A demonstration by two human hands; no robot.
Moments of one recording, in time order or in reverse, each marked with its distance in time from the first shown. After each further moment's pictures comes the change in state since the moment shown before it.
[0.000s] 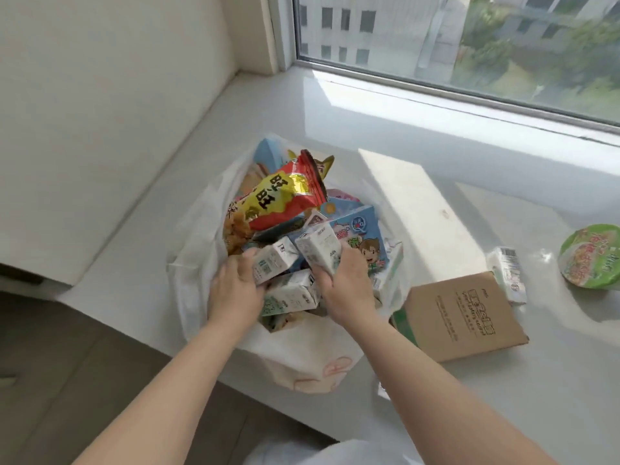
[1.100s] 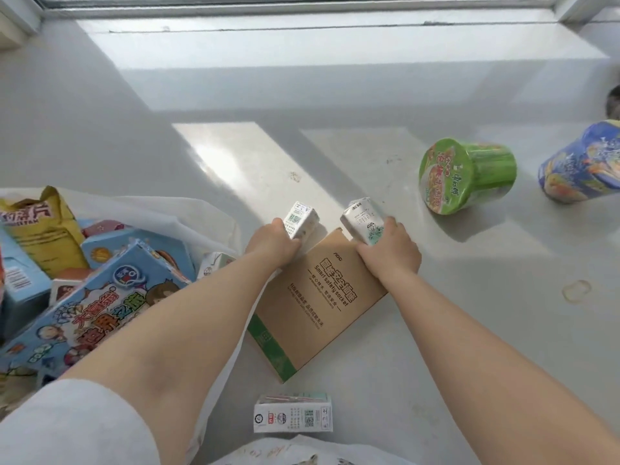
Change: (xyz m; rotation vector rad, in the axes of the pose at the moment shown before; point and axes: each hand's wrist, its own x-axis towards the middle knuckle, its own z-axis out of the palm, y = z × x) left_hand 0.109 0.308 0.195 0.135 -0.557 0.193; right_hand 0.050 0.271 -0.191 -0.260 0.130 0.710
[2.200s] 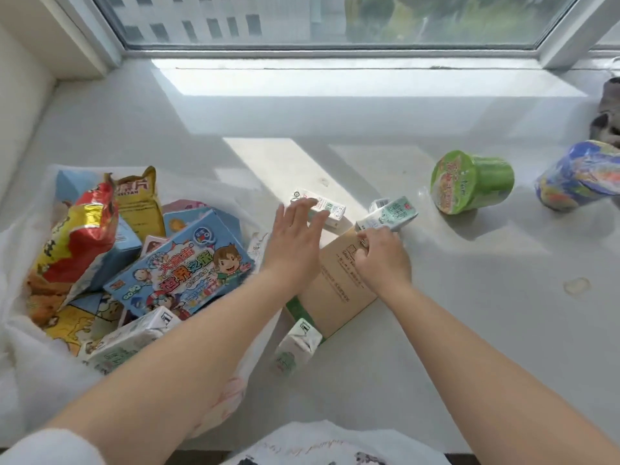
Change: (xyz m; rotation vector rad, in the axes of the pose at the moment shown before) left_hand -0.129 -0.023 -0.036 0.281 0.459 0.484; right_hand -0.100 -0.038 -0.001 -0.034 0.052 -0.300
